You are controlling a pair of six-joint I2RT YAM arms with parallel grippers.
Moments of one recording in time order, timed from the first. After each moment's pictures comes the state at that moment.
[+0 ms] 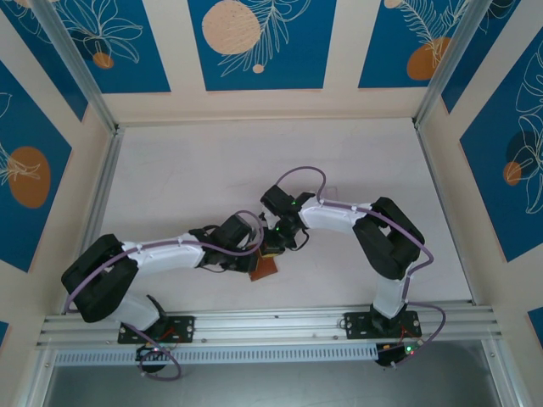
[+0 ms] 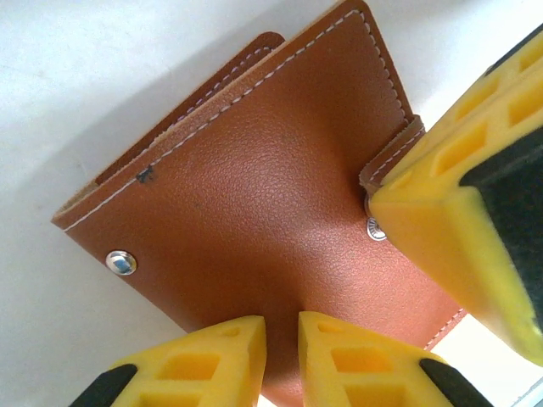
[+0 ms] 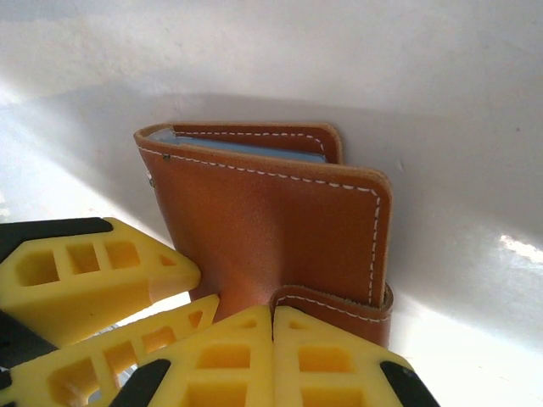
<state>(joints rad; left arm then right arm) -0.85 1.47 0.67 -0.33 0.20 -0.63 0.80 1.83 1.14 -0.64 -0.48 0.61</state>
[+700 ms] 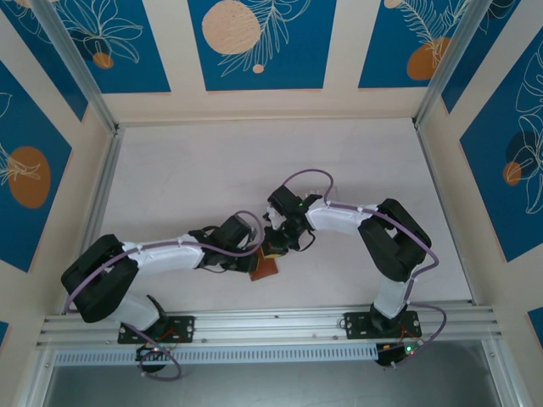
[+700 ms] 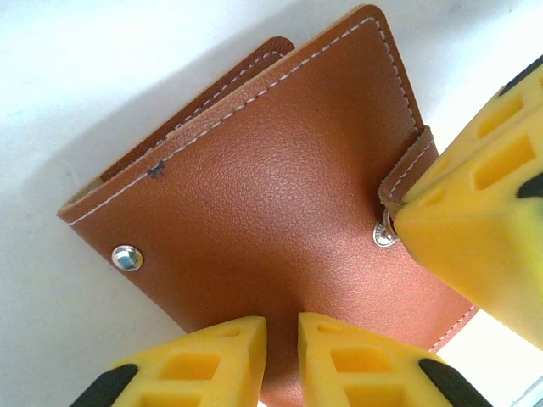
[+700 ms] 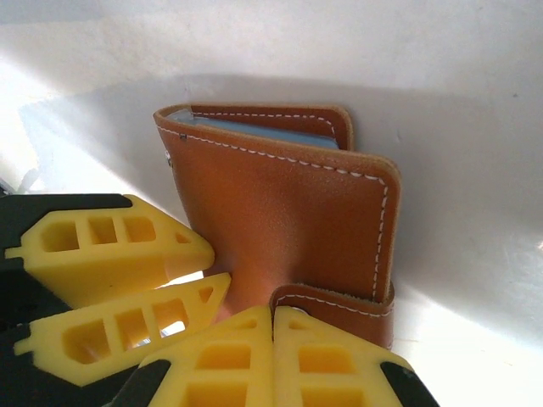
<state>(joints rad) -0.85 1.47 0.66 -0.29 0.21 -0.63 0.76 1.79 1.06 -0.57 -0.57 0.62</state>
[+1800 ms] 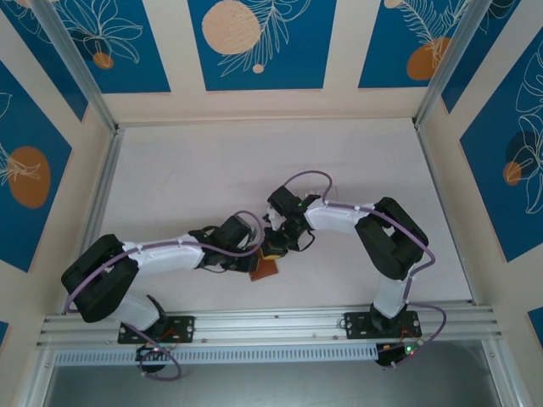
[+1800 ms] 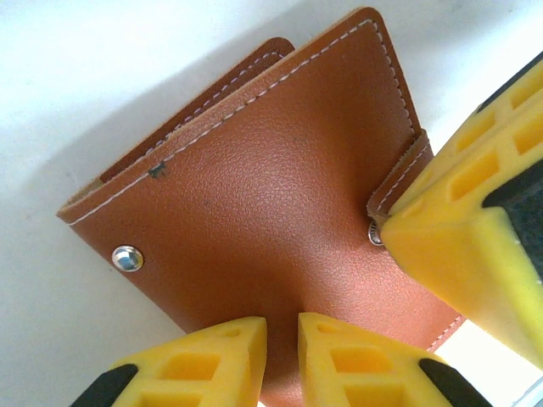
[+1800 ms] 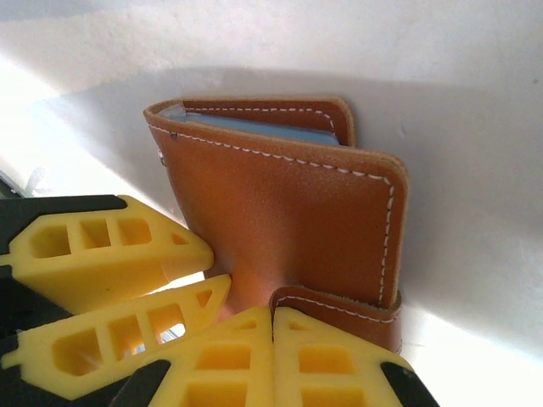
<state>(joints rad) -0.85 1.48 0.66 -0.29 0.21 -0.63 0.76 1.81 1.07 -0.57 -0.60 0.64</state>
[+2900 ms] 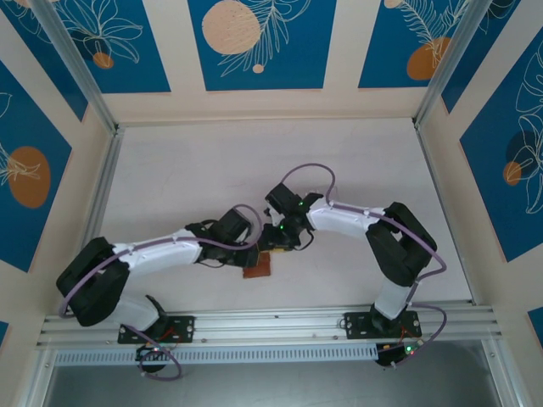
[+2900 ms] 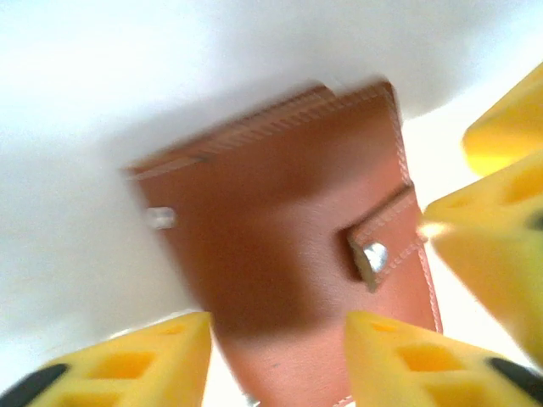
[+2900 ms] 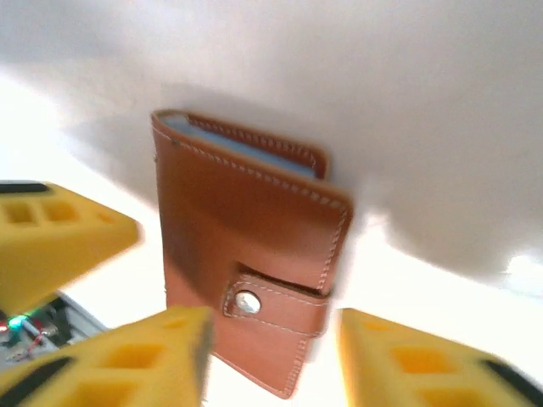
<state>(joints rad) -0.81 1.39 0.75 -0.48 0.13 -0.59 0.78 1.72 1.12 -0.62 -0.38 0.63</state>
